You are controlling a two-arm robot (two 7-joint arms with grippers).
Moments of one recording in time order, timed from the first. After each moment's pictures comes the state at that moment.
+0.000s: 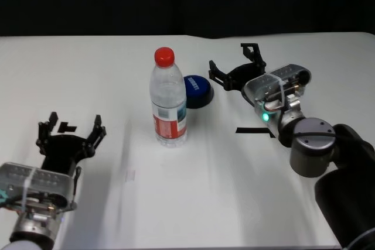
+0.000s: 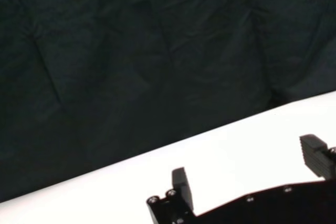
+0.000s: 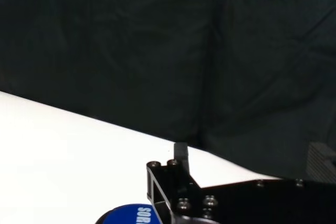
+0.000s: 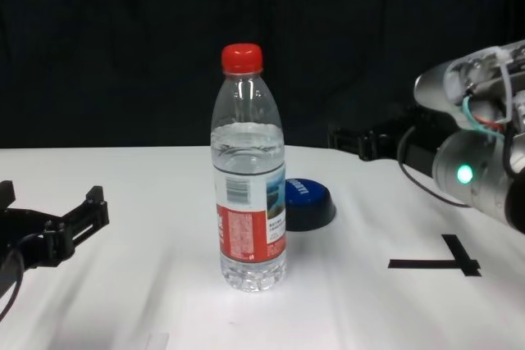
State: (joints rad) left arm 0.16 0.09 0.03 -1.67 0.26 -0.14 0.01; right arm 0.44 0.06 -0.25 -1.15 0.00 -0.07 0.17
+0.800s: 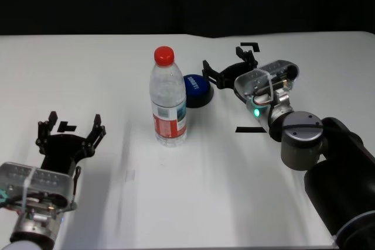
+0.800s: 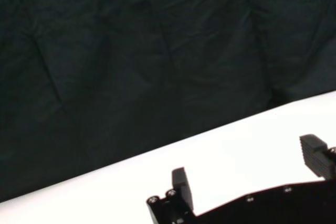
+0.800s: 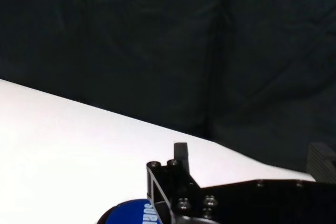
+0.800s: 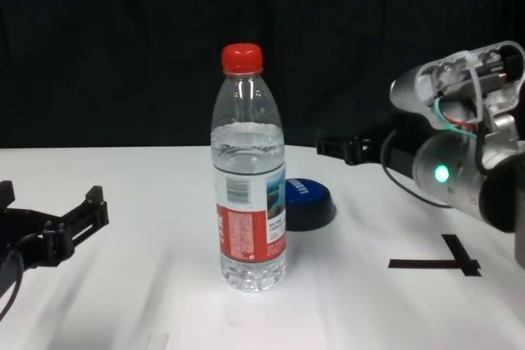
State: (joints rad) left arm 0.16 0.09 0.03 -1.67 0.26 -0.14 0.01; right arm 0.51 0.03 -0.26 -1.05 -0.01 -0.07 0.16
